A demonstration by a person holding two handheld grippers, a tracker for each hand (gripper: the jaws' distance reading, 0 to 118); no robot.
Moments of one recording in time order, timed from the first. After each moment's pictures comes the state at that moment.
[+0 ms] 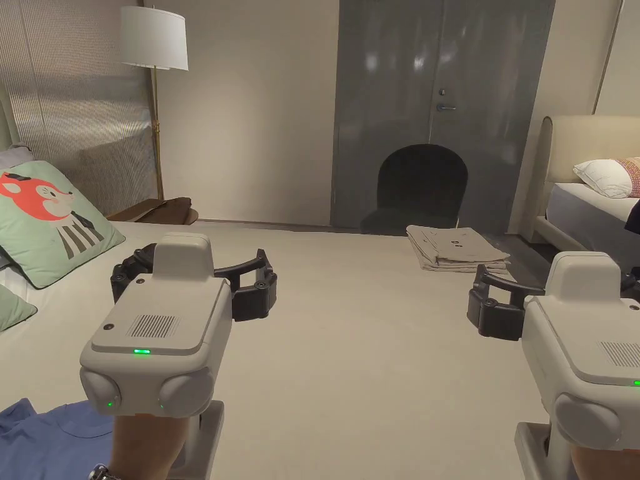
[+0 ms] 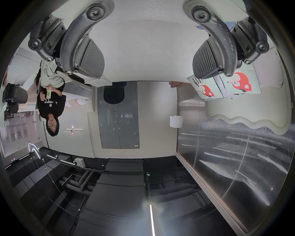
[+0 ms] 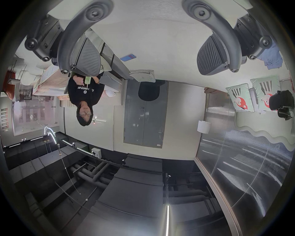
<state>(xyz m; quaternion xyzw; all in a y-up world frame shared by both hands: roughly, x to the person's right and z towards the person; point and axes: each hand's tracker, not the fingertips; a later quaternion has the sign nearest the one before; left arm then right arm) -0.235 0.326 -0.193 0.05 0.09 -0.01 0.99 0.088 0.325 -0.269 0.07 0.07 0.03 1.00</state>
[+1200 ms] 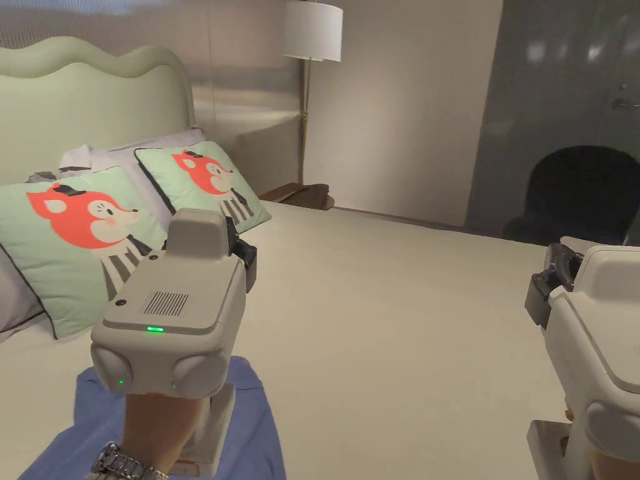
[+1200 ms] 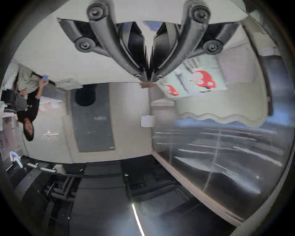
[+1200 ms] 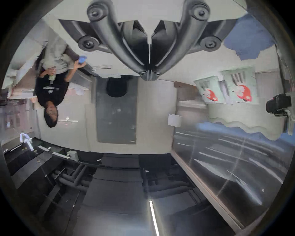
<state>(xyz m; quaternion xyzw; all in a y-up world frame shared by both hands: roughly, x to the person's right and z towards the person) -0.340 0.333 -0.100 0.04 0.26 -0.04 0.96 -0.054 0.319 -0.268 0.08 0.25 0.00 0.97</state>
